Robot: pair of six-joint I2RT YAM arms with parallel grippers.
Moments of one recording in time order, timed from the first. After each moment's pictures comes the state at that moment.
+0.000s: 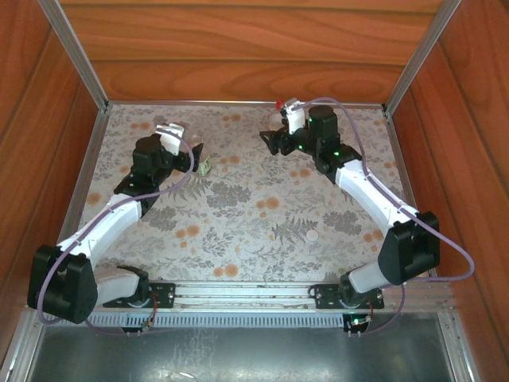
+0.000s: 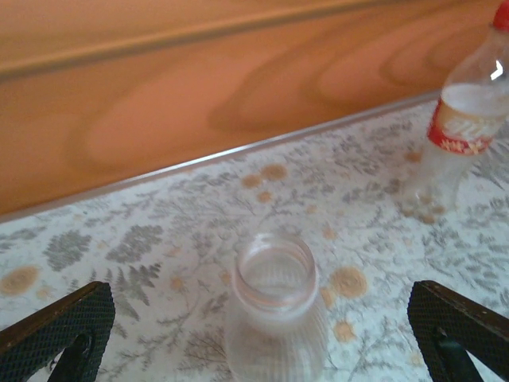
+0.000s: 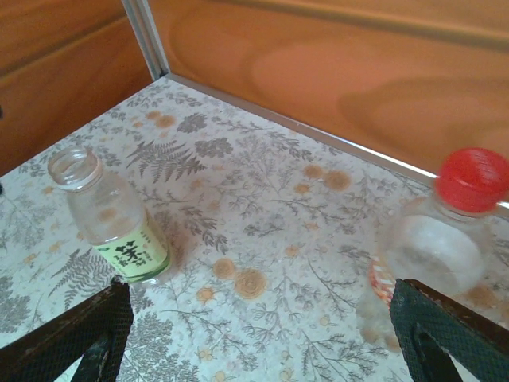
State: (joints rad) left arm -0.32 1.21 0.75 0.15 0.09 0.06; right arm 0.46 1.48 1.21 -0.14 -0.33 -0.06
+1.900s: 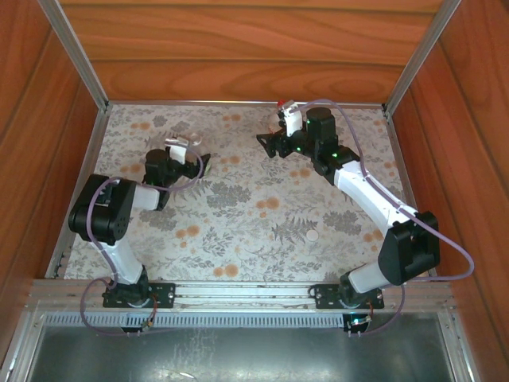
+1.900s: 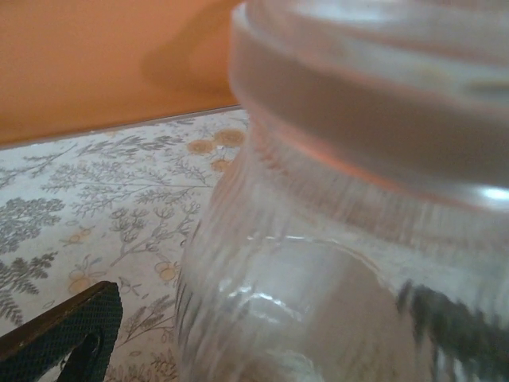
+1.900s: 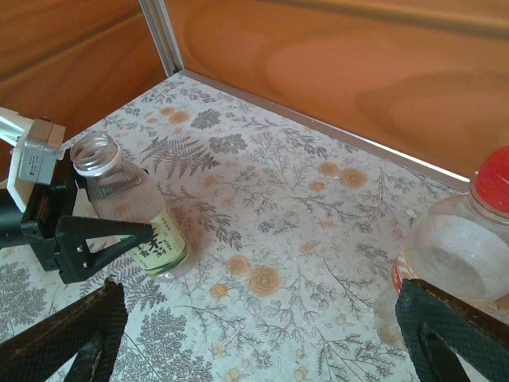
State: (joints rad) left arm -0.20 1.78 0.64 0.89 0.38 -0.03; right arm 0.47 1.48 1.20 -0.13 -0.34 -0.05
